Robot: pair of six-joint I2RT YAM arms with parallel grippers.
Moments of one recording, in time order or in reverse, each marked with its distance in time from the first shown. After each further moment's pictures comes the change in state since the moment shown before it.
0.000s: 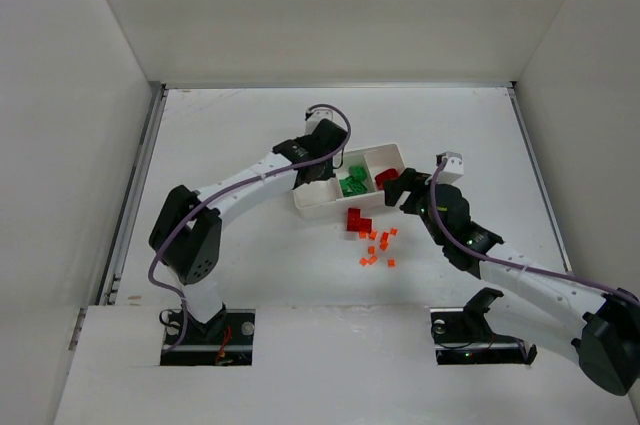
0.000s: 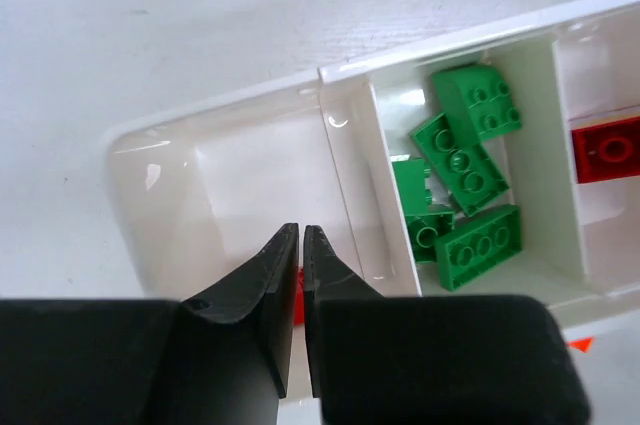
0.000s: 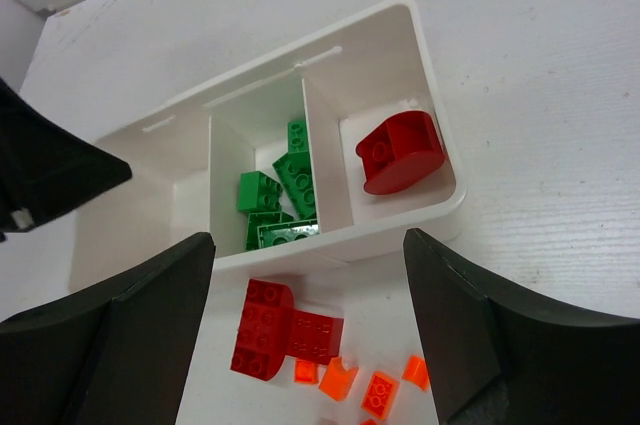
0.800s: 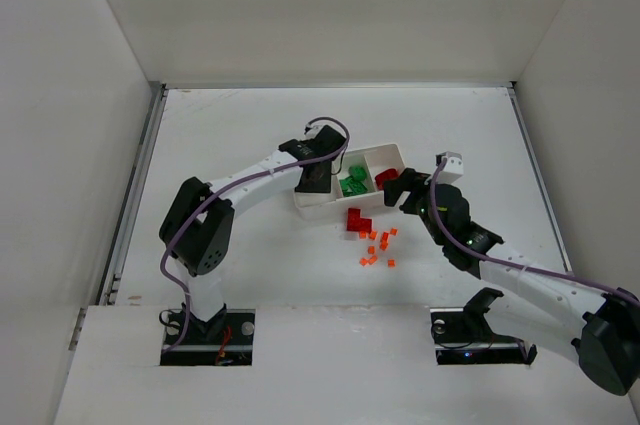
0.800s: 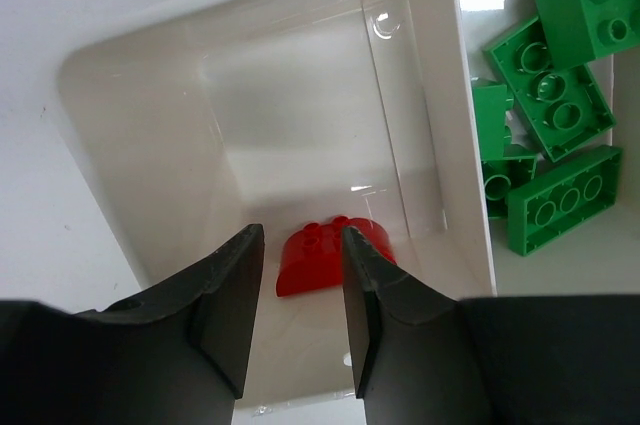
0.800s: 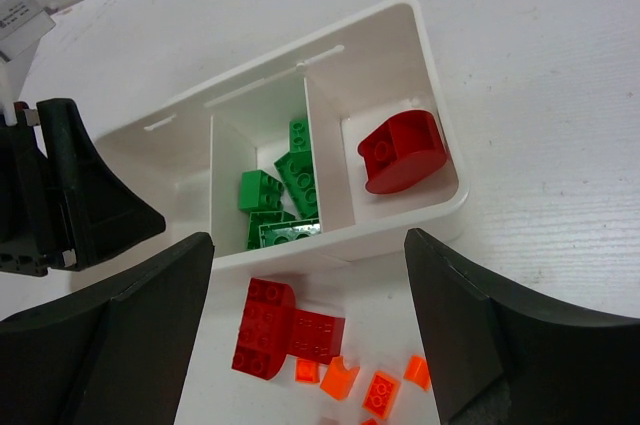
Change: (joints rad) left arm 0.021 0.051 0.010 -0.145 0.084 -0.021; right arm 0.000 0.000 0.000 0.002 -0.004 0.000
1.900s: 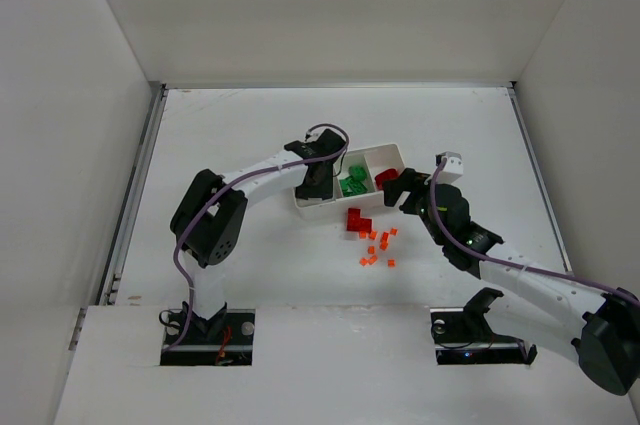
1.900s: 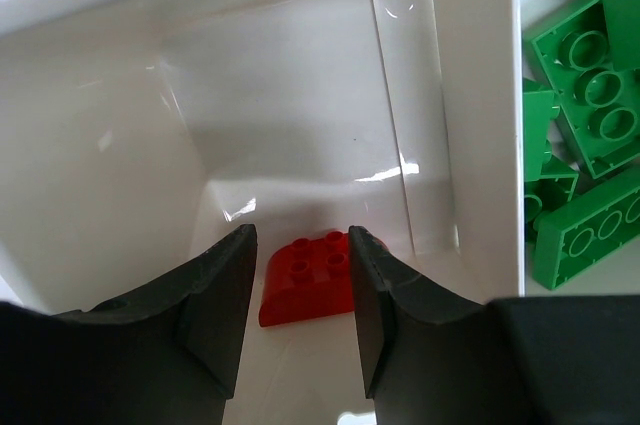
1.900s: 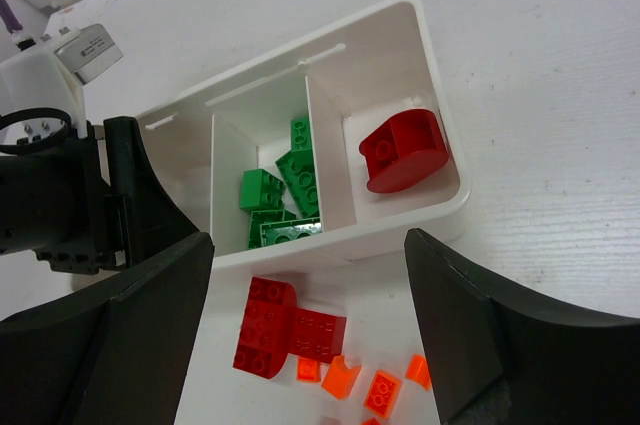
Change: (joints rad) left arm 0.025 0.084 0.000 0.006 0.071 -0.024; right arm 0.000 0.002 0.000 0.000 -0.005 0.003
